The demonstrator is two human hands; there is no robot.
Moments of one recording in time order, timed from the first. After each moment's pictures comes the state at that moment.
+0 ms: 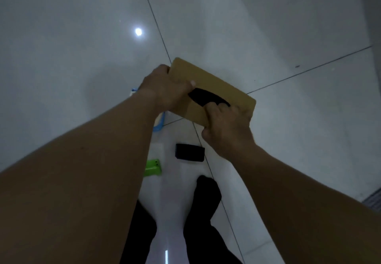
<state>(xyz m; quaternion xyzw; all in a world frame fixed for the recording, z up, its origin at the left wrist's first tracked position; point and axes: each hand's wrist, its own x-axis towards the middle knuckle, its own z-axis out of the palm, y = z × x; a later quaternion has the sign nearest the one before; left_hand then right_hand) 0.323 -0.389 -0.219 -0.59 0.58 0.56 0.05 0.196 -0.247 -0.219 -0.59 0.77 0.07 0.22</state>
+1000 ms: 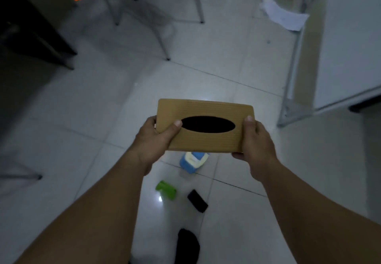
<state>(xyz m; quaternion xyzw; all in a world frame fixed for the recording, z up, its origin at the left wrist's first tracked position) 0.476 -0.296 0.053 -0.74 0.23 0.53 -0.35 0.256 -0.359 0.060 -0.39 0.74 -0.23 0.49</state>
